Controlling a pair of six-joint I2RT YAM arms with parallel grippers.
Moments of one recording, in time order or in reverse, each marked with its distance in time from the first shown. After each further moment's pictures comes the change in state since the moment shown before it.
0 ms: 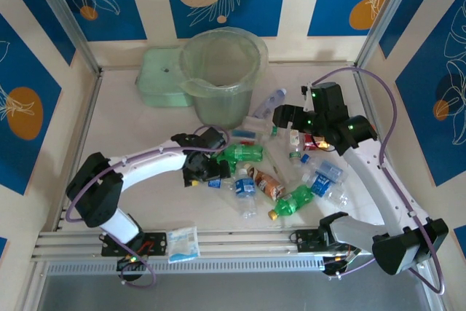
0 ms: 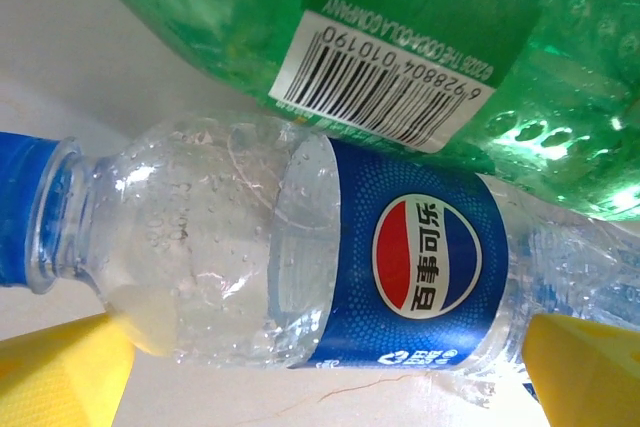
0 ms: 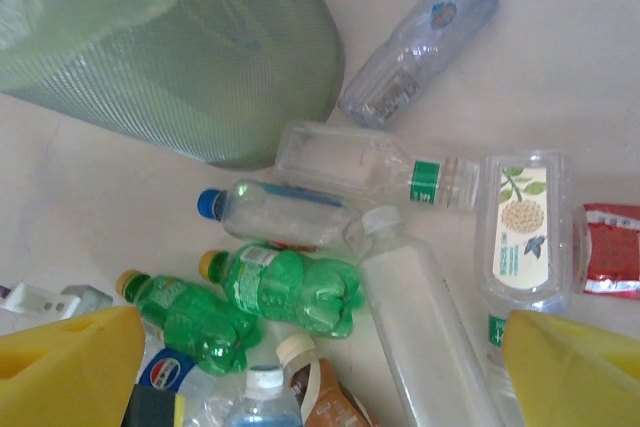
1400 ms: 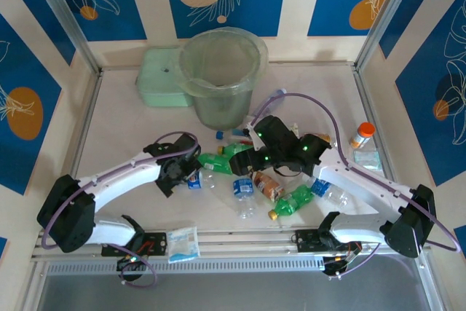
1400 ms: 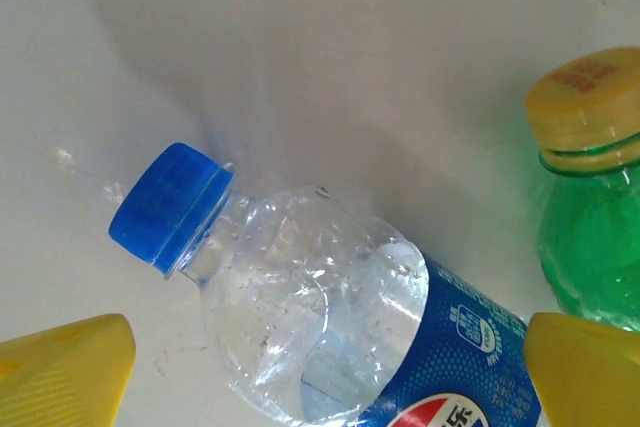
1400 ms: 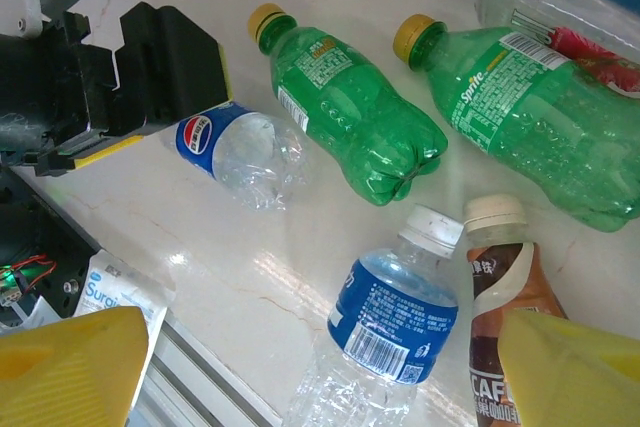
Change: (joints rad) left arm 0.115 -0.249 -0.227 0.000 -0.212 -0.493; right arm 0.505 0.077 -0.156 0.103 -0.041 0.000
